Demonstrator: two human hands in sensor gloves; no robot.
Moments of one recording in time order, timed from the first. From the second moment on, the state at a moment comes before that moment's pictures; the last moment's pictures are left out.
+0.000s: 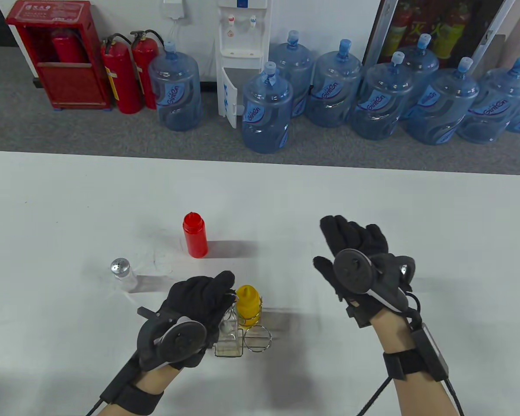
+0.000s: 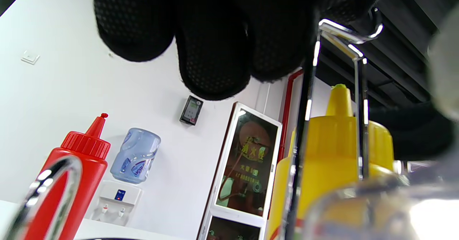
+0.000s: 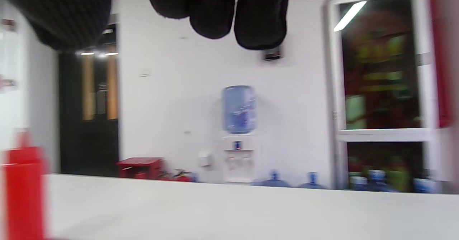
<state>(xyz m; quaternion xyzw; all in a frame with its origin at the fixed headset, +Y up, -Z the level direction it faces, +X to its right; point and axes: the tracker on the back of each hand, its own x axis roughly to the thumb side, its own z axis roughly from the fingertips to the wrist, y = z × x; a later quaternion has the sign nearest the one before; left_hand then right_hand) -0.146 -0.641 -0.227 0.29 -0.16 0.19 0.93 0.185 -0.598 -0.323 0.07 -0.17 0.98 0.06</state>
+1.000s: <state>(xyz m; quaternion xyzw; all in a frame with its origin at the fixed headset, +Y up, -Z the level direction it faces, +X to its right) -0.150 -0.638 -0.228 0.30 -0.16 0.20 0.92 0.266 -0.682 -0.340 -0.08 -0.13 0.98 0.10</state>
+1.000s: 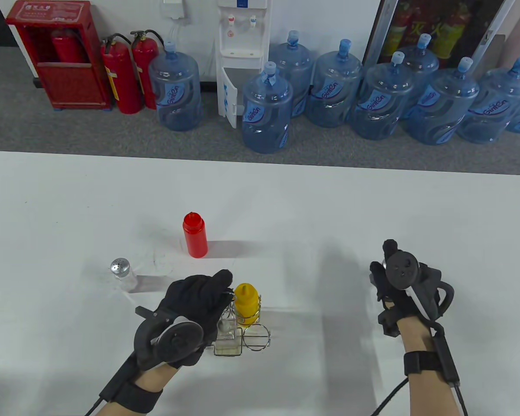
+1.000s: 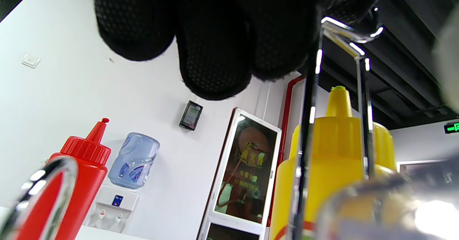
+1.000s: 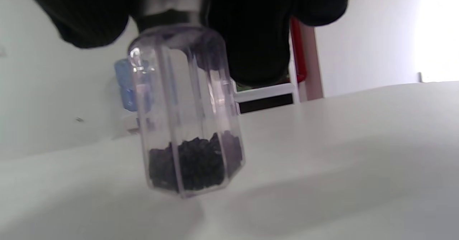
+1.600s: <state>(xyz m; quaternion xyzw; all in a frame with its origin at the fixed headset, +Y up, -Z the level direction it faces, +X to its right) -0.151 -0.638 -0.228 0.30 -0.14 0.20 0.92 0.070 -0.630 -0.216 0.30 -0.18 0.93 0.14</state>
